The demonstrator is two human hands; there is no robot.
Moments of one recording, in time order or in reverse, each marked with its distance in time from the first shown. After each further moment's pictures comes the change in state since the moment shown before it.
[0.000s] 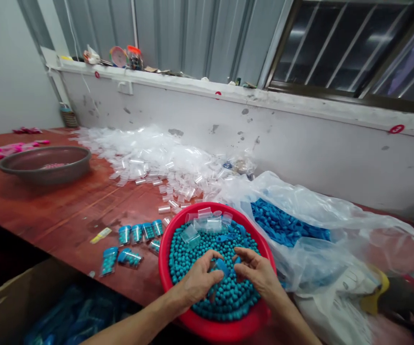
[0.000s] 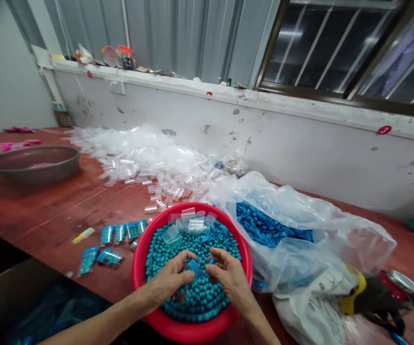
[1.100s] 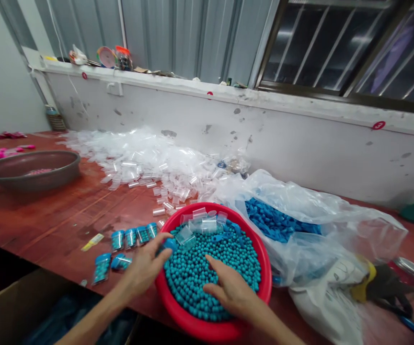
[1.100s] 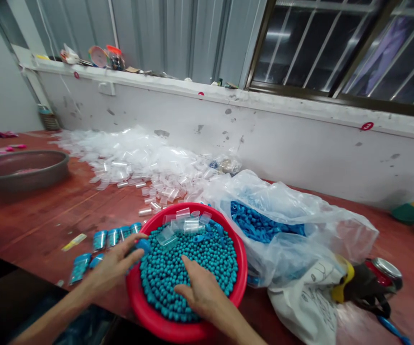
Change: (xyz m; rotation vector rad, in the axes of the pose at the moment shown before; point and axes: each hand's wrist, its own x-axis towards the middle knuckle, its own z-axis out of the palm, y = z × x) left_hand -0.040 0.009 -0.092 0.595 0.465 0.178; right_hand -0.014 -0.008 0.038 -0.758 -0.272 -0.229
